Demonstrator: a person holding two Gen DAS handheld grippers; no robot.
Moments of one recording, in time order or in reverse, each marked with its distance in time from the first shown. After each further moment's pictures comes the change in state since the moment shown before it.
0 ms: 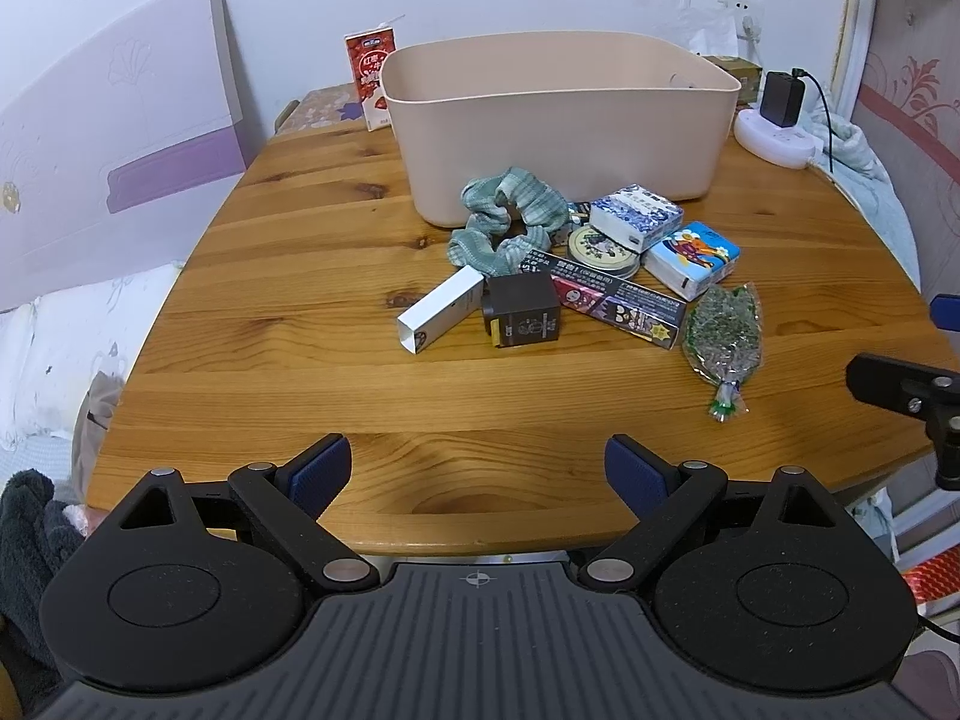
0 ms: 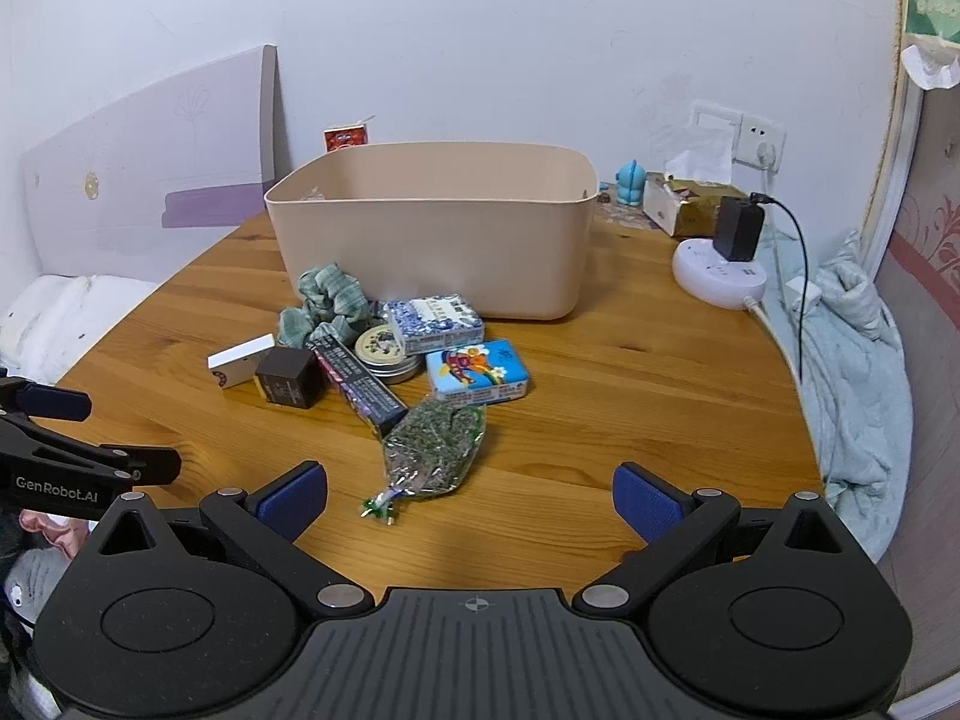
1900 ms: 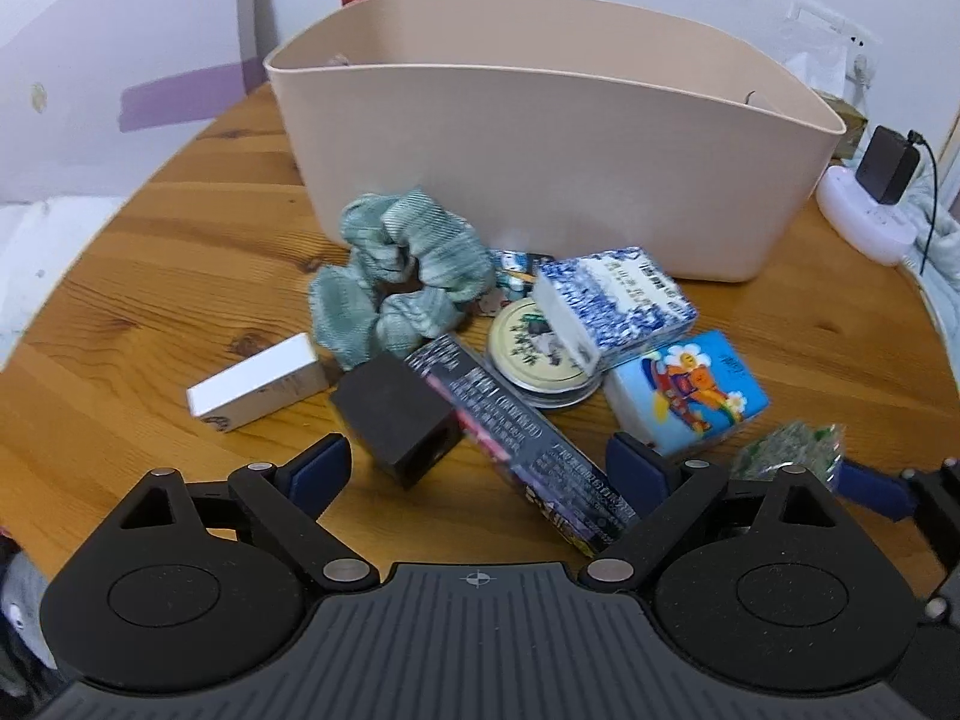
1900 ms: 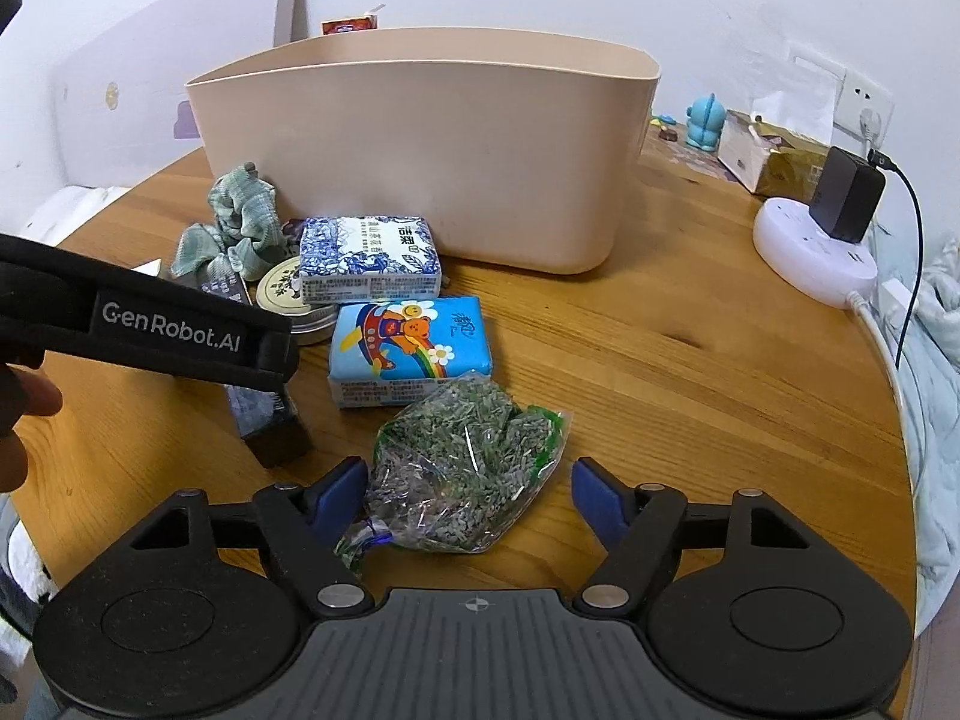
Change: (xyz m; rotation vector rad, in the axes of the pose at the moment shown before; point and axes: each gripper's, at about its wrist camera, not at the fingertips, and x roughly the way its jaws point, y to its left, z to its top) left arm 0.117 -0.076 0.075 -0.251 0.058 0.100; right arm 0.139 -0.043 0.019 -0.141 0.129 0.086
